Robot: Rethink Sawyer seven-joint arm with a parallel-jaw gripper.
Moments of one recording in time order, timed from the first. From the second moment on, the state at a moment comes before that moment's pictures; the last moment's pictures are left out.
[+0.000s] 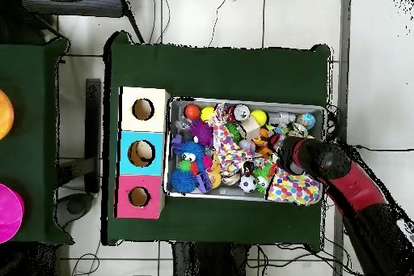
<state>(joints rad) -0.91 -0.44 0.33 1.65 -0.06 0.53 1.57</state>
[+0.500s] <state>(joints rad) -0.91 -0.44 0.33 1.65 -0.08 0.50 1.57</state>
